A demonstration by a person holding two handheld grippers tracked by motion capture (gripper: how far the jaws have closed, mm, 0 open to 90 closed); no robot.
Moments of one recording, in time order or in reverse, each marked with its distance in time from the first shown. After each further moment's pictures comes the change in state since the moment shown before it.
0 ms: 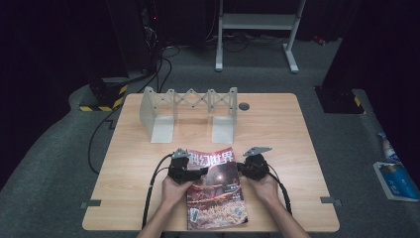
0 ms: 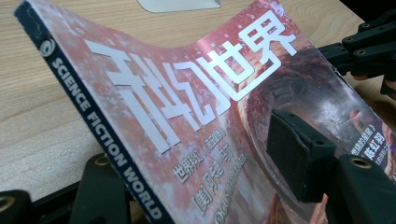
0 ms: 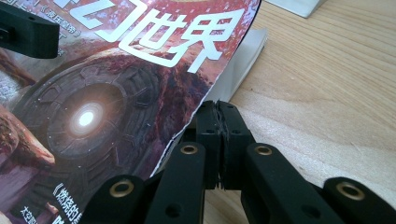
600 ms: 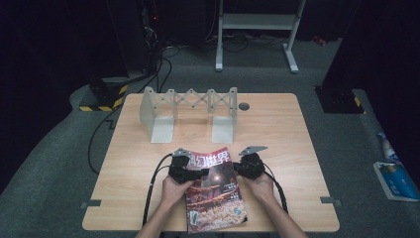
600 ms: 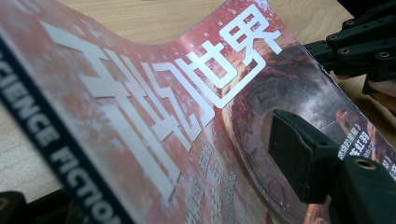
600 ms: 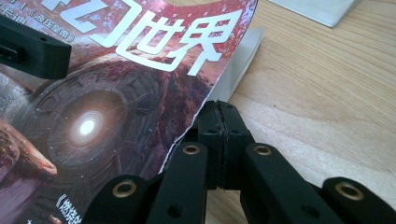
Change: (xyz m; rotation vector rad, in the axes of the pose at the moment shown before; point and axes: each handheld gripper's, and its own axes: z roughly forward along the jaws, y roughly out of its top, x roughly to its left) left arm 0.002 0.002 0.003 0.048 -0.043 -0.031; right arm 0.007 0.008 0.009 0.002 0.030 0.000
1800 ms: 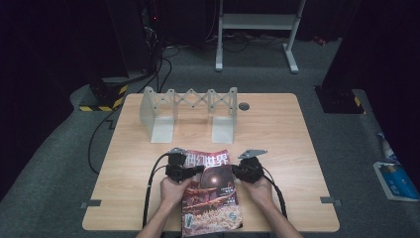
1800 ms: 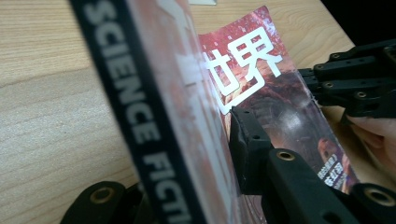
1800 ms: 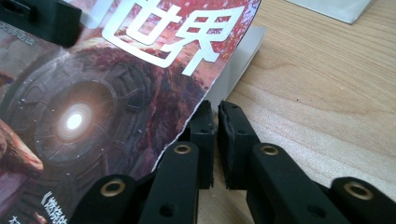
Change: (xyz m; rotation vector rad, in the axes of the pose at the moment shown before) left arm -0.011 0.008 -0.021 0.007 0.015 -0.113; right arm 0.010 -0.008 -0.003 -0.030 0.015 0.010
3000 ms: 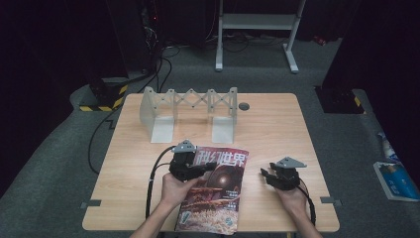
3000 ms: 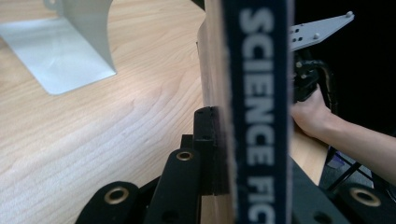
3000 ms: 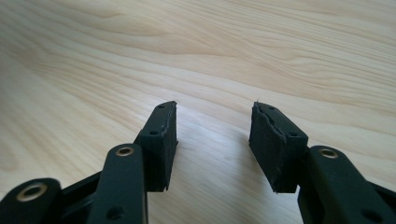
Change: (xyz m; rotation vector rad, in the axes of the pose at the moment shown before) left arm -0.079 0.036 -0.050 -0.070 -0.146 0.282; right arm -0.056 -0.063 -0.070 -0.108 -0.305 0.024
